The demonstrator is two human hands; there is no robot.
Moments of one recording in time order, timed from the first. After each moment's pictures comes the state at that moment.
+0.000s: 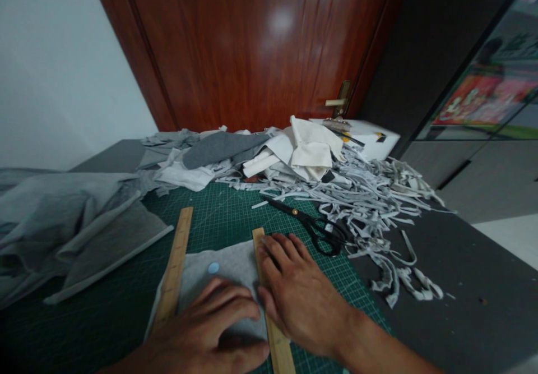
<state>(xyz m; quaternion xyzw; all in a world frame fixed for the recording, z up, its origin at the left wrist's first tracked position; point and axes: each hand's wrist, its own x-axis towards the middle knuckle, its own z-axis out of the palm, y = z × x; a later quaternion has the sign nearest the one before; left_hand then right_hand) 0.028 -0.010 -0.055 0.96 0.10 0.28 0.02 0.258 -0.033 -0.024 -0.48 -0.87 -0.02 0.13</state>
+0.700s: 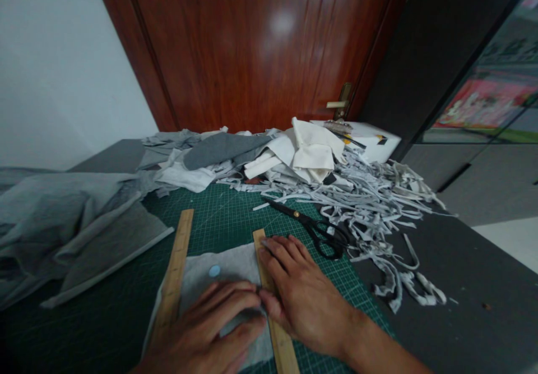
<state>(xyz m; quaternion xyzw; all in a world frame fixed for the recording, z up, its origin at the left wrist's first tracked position) 0.027 -0.015 -0.046 0.95 0.18 0.23 0.04 0.266 -0.029 -0.034 -0.46 -0.87 0.02 0.17</state>
